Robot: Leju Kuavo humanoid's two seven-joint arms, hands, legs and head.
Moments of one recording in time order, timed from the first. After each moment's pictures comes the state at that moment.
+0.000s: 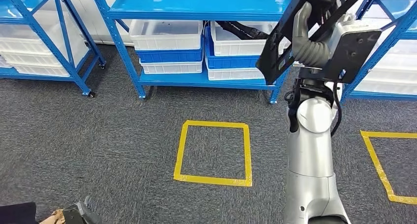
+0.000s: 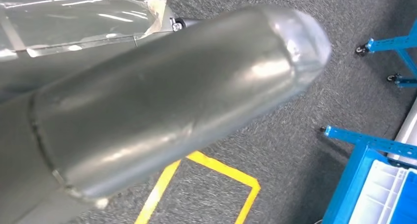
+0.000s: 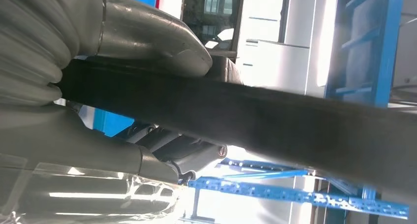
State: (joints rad) left arm -0.14 -0.16 0.81 -0.35 -0.13 0.13 -0.68; right arm -0.69 0.20 0.20 -1.36 0.25 -0.40 -0.22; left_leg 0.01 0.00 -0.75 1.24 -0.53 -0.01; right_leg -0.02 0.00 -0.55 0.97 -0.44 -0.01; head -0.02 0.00
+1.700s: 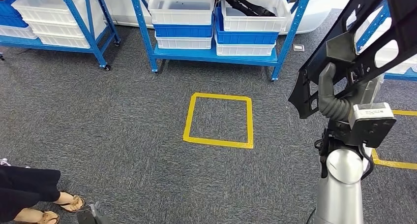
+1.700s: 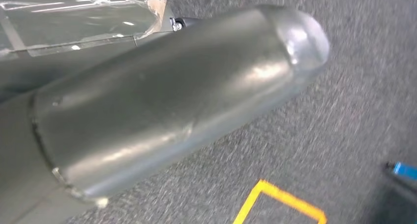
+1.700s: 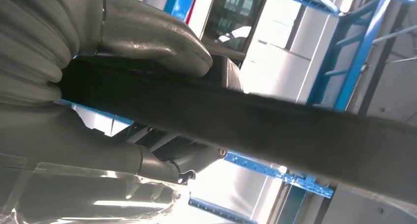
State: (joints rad) left arm -0.12 -0.20 0.71 -0.31 -0.04 0.23 -0.68; right arm -0.39 0.04 0.13 -1.60 0.25 -0.31 -0.38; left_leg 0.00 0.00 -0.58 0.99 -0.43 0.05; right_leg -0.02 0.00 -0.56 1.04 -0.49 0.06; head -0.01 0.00
